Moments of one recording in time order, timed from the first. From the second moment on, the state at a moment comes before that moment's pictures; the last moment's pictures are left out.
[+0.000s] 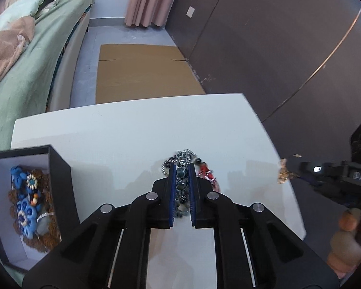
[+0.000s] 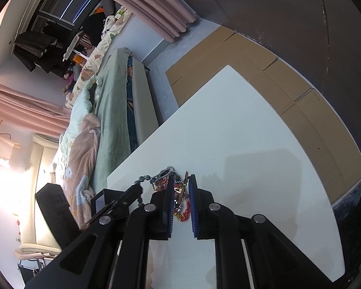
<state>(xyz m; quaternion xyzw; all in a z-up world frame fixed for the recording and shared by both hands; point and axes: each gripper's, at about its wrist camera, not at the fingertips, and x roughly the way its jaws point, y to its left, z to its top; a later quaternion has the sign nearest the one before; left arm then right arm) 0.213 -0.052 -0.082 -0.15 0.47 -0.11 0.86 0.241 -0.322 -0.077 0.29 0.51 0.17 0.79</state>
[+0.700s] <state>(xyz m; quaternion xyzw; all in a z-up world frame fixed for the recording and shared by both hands) 0.137 -0.006 -0.001 -0.20 0.38 -0.12 0.89 0.205 -0.294 -0.058 0.28 0.48 0.22 0.80</state>
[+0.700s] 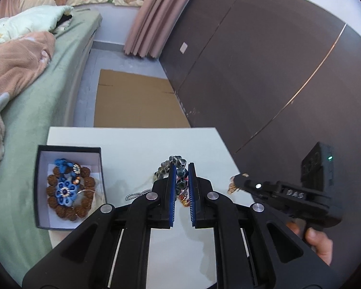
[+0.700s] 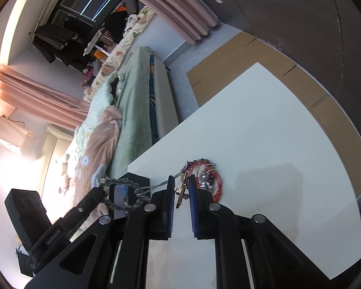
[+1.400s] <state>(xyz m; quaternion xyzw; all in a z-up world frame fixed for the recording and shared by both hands) 0.102 0.064 0.024 -0.24 0.33 -0.08 0.91 0.192 -0.230 -0.044 0.28 0.45 0.28 0.80</state>
